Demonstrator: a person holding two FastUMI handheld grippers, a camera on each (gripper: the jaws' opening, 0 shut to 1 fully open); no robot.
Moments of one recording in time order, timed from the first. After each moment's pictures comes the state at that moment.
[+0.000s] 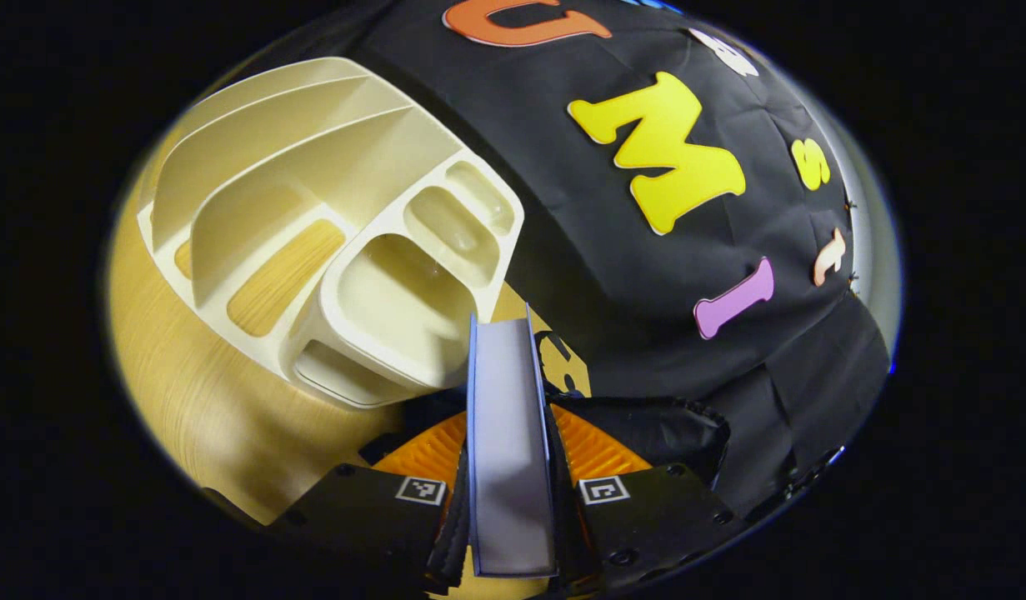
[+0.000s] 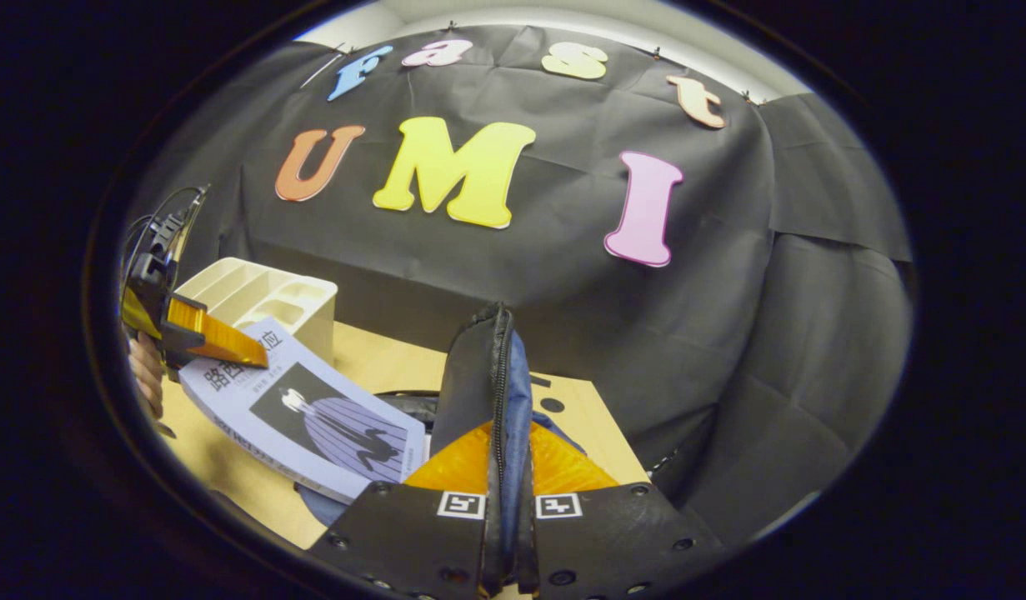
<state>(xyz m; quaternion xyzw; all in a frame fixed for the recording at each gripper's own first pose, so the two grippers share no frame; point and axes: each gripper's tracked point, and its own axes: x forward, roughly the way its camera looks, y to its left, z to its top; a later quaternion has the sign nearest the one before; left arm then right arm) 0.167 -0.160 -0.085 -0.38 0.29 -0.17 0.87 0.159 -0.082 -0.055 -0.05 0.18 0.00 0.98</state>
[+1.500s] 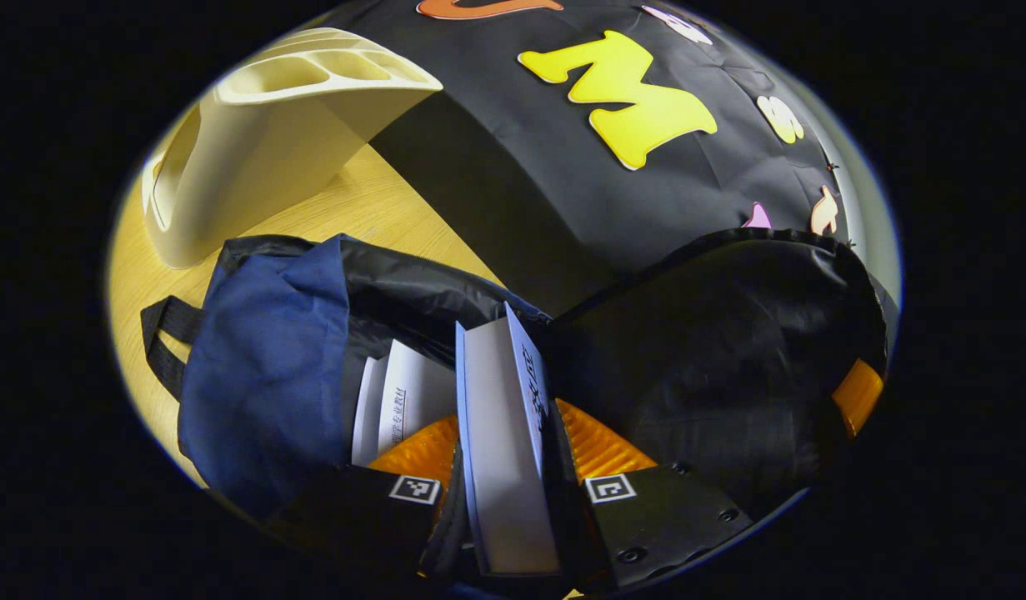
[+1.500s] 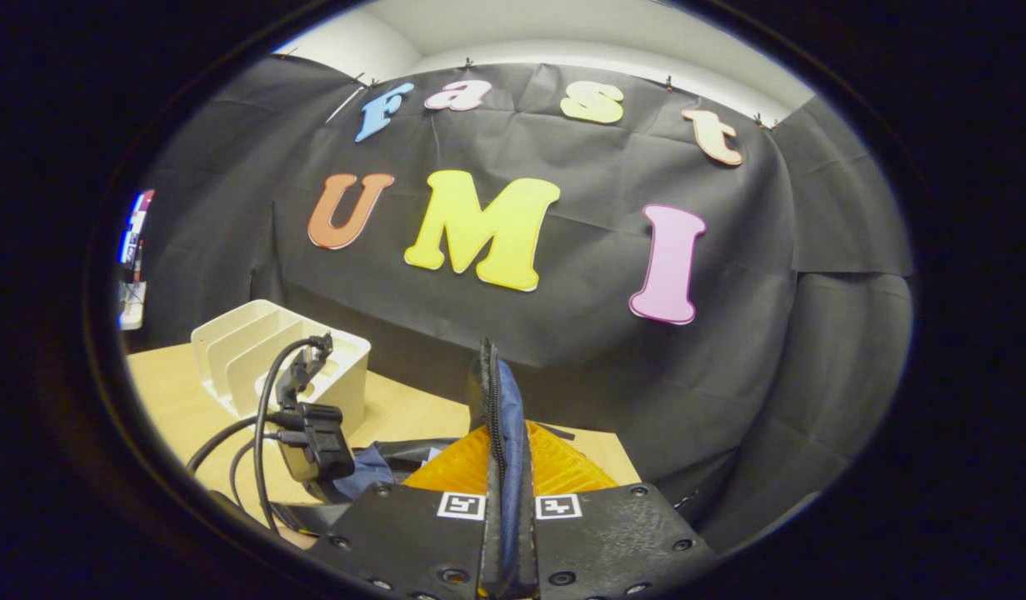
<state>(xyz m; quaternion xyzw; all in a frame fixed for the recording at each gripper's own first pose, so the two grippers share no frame) 0.183 -0.343 -0.142 -0.40 0.27 -0.15 0.86 0.169 -0.068 -0.002 -0.05 0.09 0.05 0.99</state>
